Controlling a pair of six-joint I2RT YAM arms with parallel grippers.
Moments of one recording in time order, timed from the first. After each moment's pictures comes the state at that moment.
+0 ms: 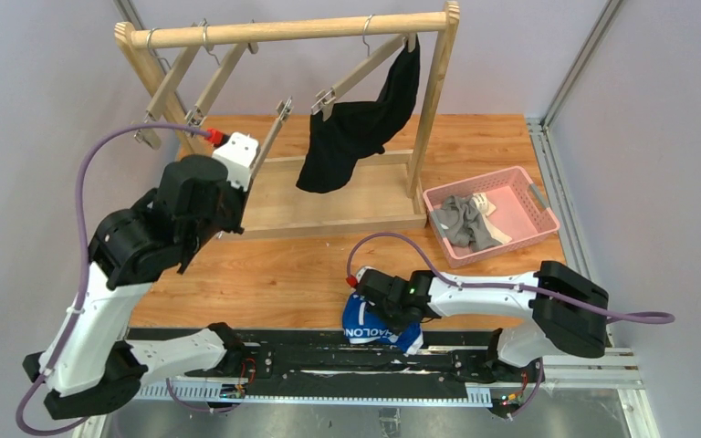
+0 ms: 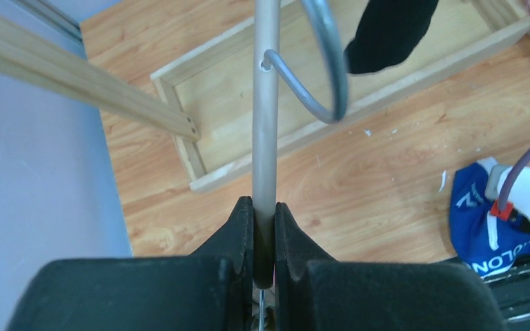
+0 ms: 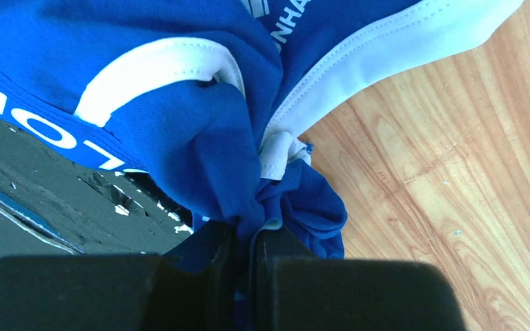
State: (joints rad) left arm -0.77 1.01 1.68 -1.25 -0.51 -0.07; right arm 1.21 1.45 0.76 -0.57 0.09 0.31
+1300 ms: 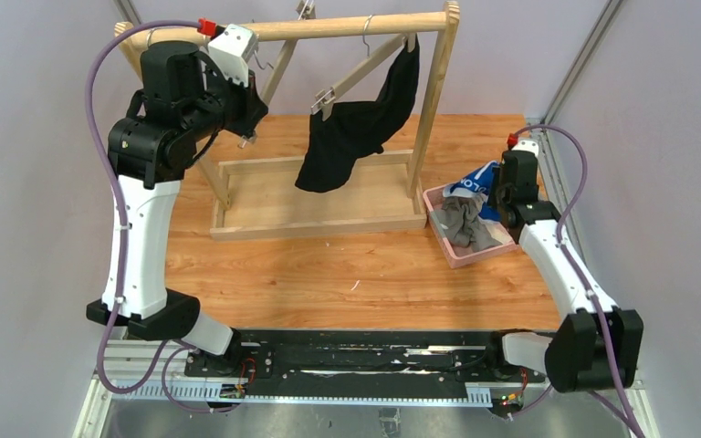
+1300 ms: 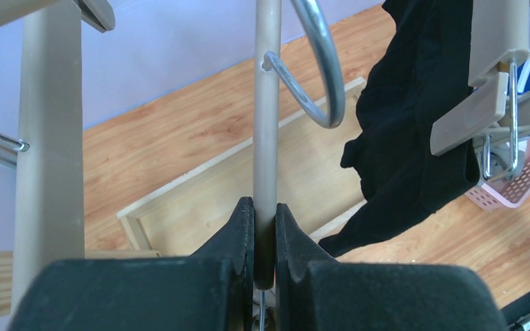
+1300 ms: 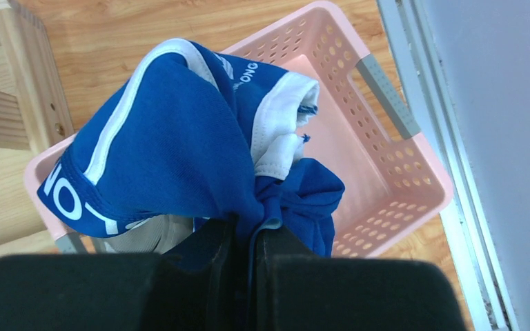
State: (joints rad) left arm -0.29 1.50 2.26 -1.11 0.14 0.09; right arm 0.09 1.20 0.96 -0.37 0.33 0.14
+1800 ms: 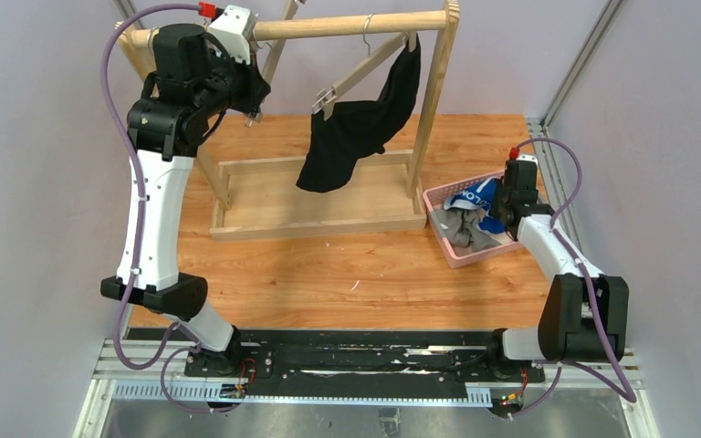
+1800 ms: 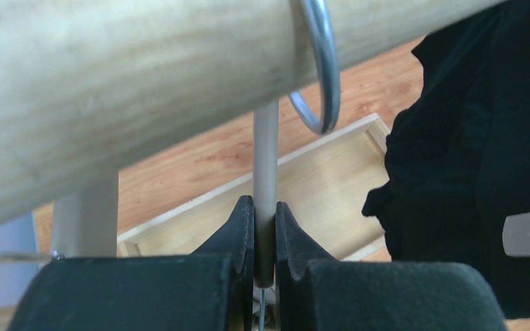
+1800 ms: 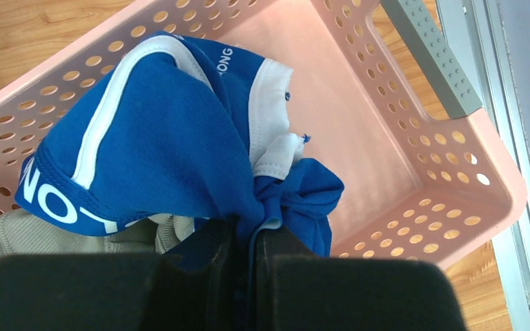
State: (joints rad) left arm -0.23 1.59 2.28 -0.99 0.15 0.04; right arm -0.02 1.36 0.87 -0.25 0.22 0.14
